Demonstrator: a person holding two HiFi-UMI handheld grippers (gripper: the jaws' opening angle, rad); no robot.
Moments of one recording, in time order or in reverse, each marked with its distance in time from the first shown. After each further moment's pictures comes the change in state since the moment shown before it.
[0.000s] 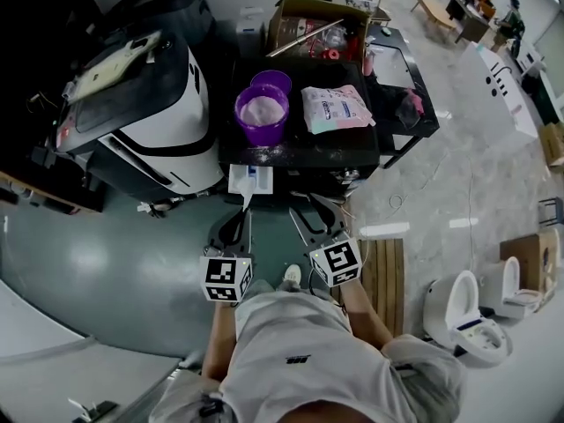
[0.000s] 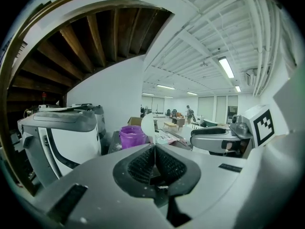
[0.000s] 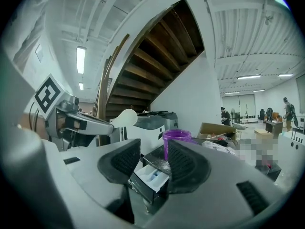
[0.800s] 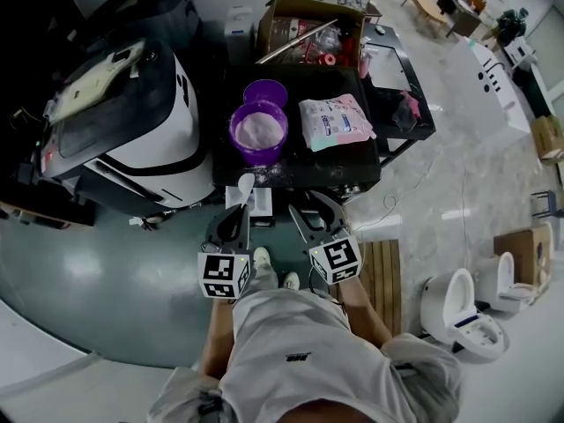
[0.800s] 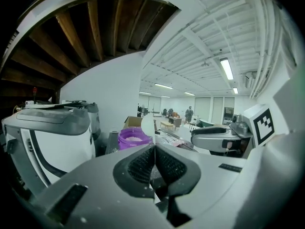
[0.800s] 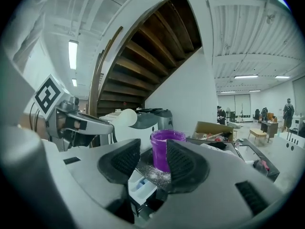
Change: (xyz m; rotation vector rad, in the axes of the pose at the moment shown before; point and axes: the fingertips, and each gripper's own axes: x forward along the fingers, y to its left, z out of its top) left arm 0.086 0.054 0.019 -0.008 0.009 -0.060; right arm 0.081 -0.050 0.010 0.005 0.036 -0.058
